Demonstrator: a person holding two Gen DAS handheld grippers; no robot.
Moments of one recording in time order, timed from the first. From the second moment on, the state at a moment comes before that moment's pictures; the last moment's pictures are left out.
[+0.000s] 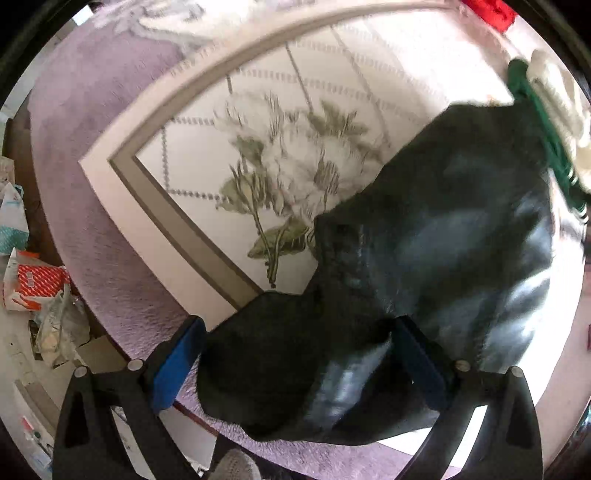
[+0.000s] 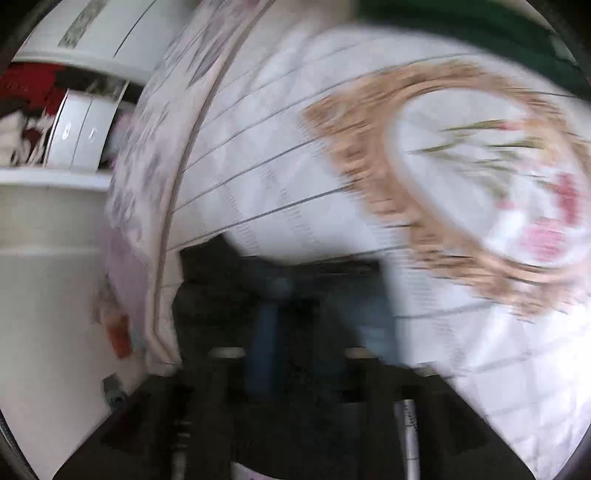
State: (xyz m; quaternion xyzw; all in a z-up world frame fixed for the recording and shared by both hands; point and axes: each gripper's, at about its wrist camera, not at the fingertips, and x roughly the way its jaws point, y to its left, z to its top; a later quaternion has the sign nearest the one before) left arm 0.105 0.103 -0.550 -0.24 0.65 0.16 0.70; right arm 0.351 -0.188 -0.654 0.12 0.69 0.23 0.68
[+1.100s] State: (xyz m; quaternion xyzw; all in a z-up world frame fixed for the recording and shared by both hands) left arm 0.164 0.022 -0.559 -0.15 0.63 0.12 0.75; right arm 0.263 -0.283 -0.635 0.26 0.65 0.12 0.71
